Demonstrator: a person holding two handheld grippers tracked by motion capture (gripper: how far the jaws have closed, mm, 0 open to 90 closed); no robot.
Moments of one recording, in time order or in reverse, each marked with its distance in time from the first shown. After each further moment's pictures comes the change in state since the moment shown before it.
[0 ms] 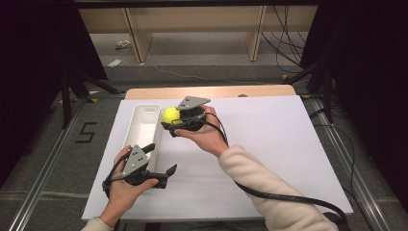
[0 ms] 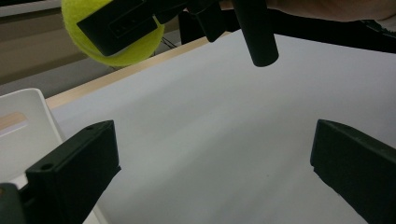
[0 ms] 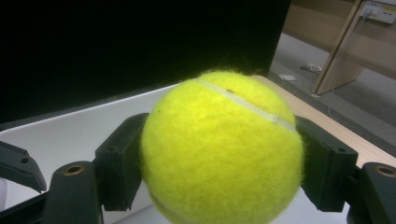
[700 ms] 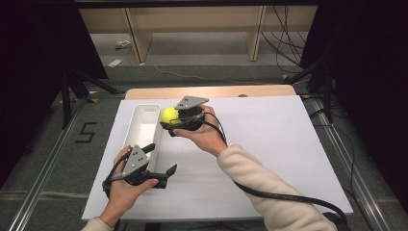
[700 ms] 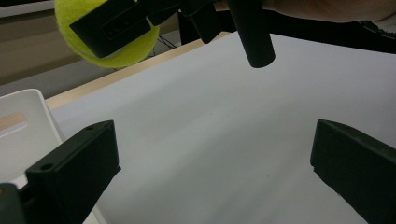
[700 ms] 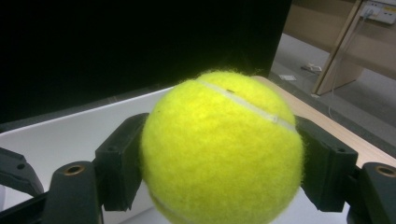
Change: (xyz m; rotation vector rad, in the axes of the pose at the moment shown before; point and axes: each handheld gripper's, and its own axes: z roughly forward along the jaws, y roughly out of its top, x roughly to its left) left arm 0.000 0.000 0.000 -0.002 0.002 -0.004; right arm 0.001 0.002 0.003 -0.001 0.000 0.001
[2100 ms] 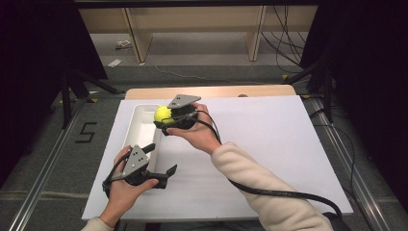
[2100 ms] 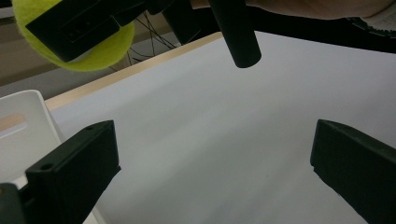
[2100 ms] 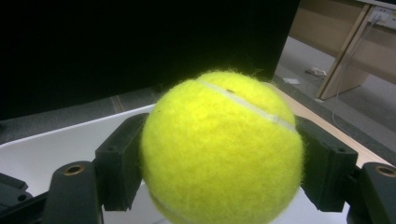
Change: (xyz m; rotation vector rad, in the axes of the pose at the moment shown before) left arm -0.001 0.000 0.000 0.000 -0.003 0.005; right arm 0.008 0.011 0.013 0.004 0.011 -0.030
